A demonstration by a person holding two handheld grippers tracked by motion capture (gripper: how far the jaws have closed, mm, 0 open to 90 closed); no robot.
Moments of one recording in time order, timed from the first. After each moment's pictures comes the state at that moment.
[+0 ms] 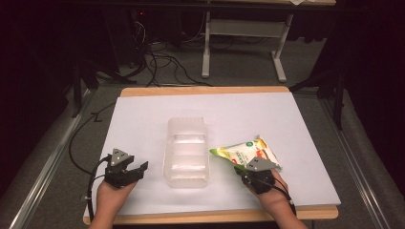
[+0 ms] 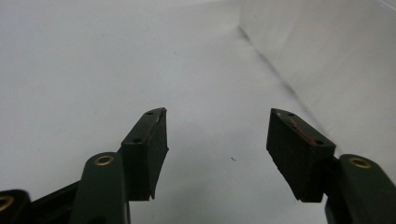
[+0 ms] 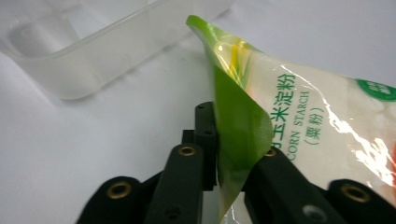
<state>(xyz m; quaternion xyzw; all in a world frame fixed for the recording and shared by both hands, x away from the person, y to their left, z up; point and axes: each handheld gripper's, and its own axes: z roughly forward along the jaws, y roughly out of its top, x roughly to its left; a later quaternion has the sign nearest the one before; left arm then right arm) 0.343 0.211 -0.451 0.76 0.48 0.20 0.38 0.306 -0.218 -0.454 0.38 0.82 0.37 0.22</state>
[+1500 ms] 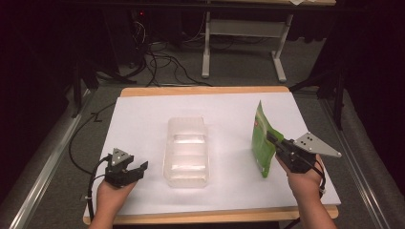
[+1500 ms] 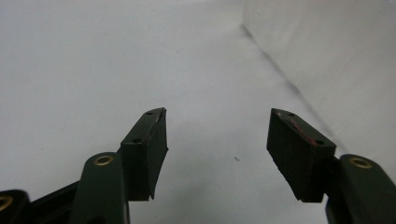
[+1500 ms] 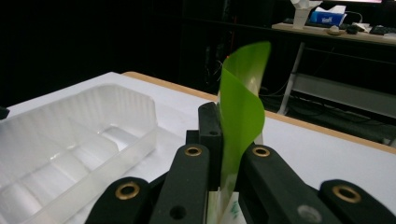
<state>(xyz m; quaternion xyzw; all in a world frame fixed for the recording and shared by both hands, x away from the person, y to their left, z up) 0.344 0.211 -0.452 0.76 0.48 0.21 0.38 0.309 -0.288 -0.358 0.40 0.68 0.52 0.33</state>
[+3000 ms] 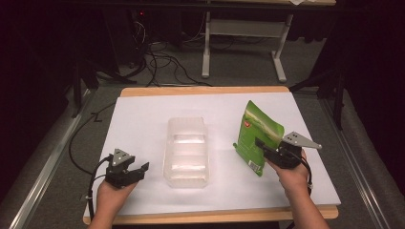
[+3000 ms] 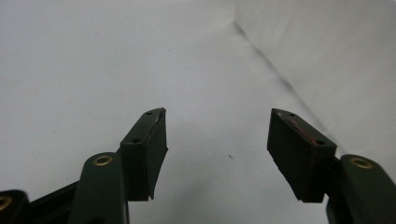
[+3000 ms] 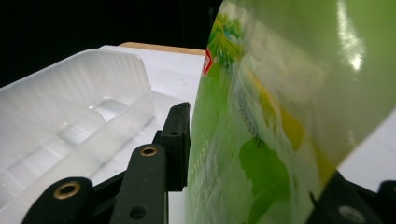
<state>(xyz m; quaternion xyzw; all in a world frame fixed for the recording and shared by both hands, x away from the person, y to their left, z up) 0.344 0.209 -0.452 0.77 0.47 0.20 0.38 0.341 -0.287 -0.406 0.46 0.69 0.50 0.25</state>
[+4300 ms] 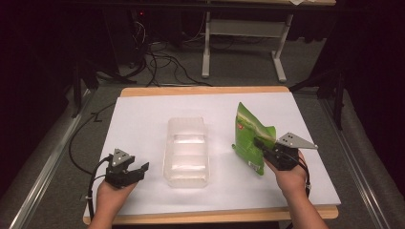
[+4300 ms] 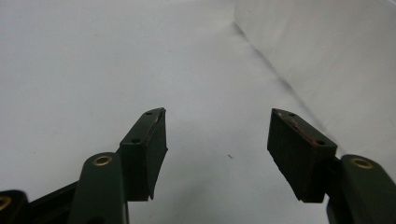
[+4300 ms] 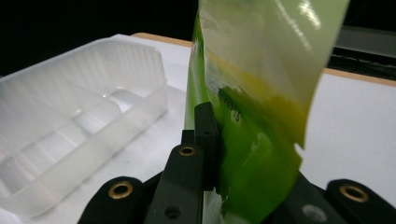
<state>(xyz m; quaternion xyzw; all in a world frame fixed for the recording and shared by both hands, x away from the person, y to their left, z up) 0.343 0.209 -0.451 0.77 0.47 0.20 0.38 0.337 -0.277 -0.400 0.43 0.71 0.50 0.25</state>
